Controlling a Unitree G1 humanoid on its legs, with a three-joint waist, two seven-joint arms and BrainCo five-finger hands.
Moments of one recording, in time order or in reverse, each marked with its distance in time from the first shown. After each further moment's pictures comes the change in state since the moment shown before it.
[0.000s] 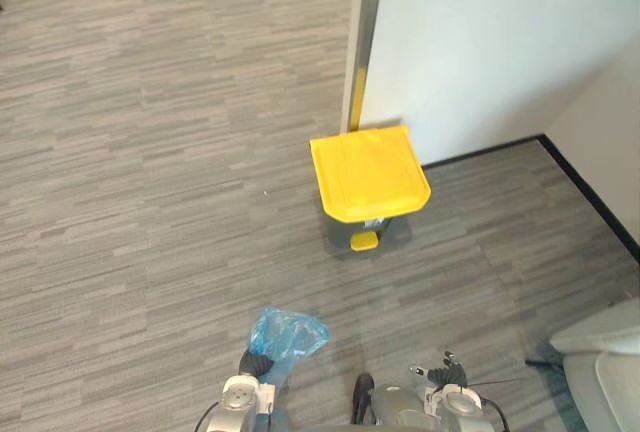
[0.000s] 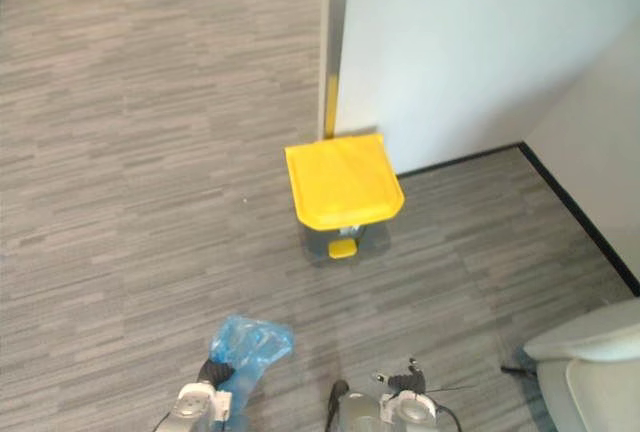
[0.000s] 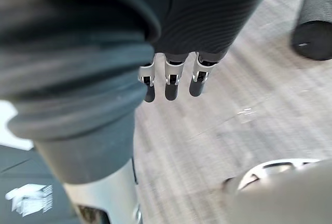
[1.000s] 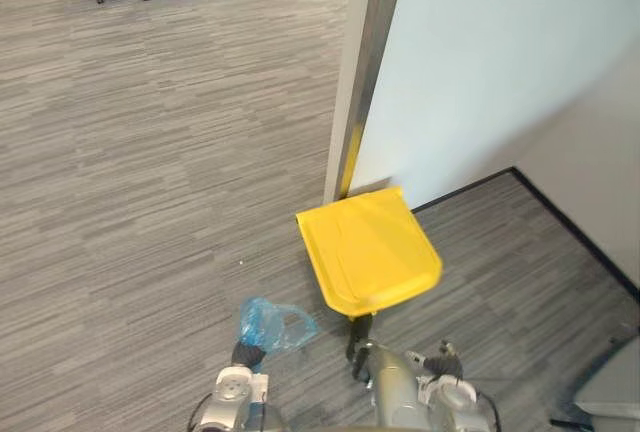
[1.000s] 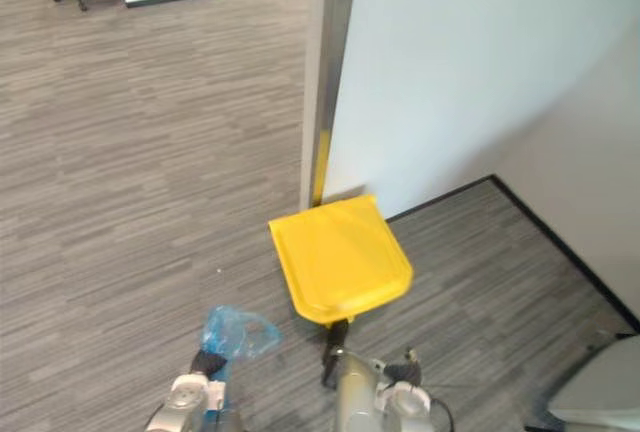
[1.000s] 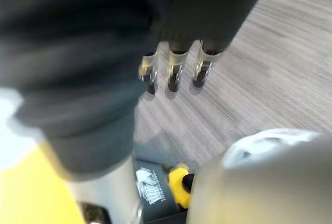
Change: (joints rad) left arm -0.081 0.043 -0.007 0.076 -0.001 -0.006 0.015; right arm -0.067 0.015 -0.121 -0.049 0.010 -0.004 0.001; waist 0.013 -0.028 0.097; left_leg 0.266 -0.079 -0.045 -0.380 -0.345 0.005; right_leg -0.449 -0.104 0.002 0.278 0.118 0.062
